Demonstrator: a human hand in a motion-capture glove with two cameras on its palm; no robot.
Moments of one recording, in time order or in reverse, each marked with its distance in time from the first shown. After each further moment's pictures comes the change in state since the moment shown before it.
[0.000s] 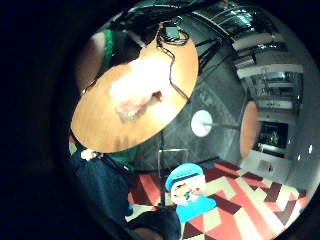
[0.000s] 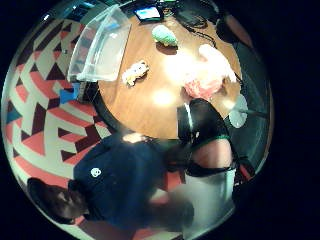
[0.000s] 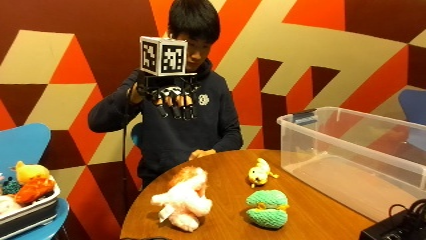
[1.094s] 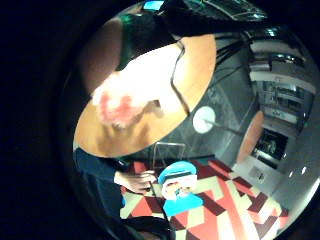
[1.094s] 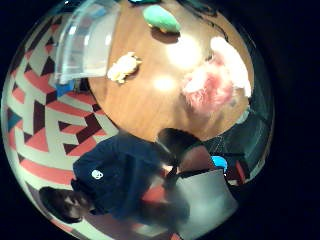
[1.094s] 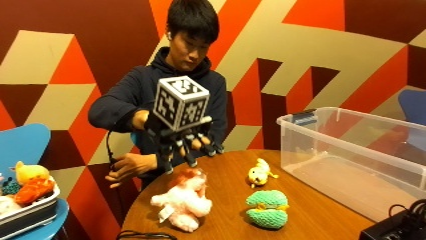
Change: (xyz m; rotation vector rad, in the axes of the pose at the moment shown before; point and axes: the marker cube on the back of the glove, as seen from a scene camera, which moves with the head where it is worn) arm 0.038 -0.105 0.075 -0.263 -0.037 -0.013
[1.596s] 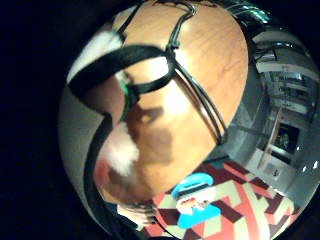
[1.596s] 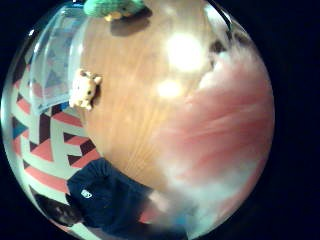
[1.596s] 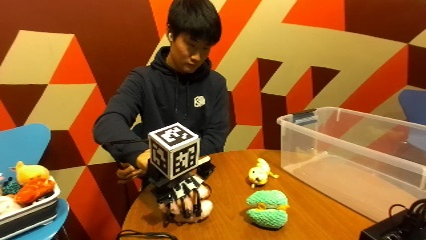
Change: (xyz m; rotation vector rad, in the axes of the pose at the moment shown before) arm 0.010 -0.050 0.106 0.184 -0.075 0.009
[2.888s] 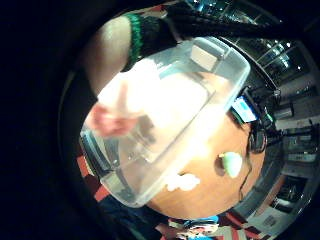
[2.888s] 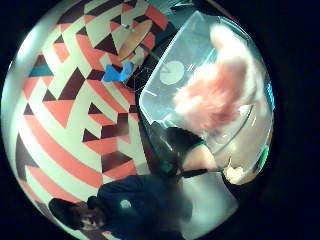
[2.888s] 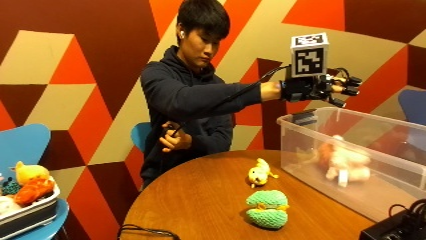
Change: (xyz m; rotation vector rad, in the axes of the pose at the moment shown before) arm -0.391 -0.099 -0.200 0.200 -0.232 -0.524
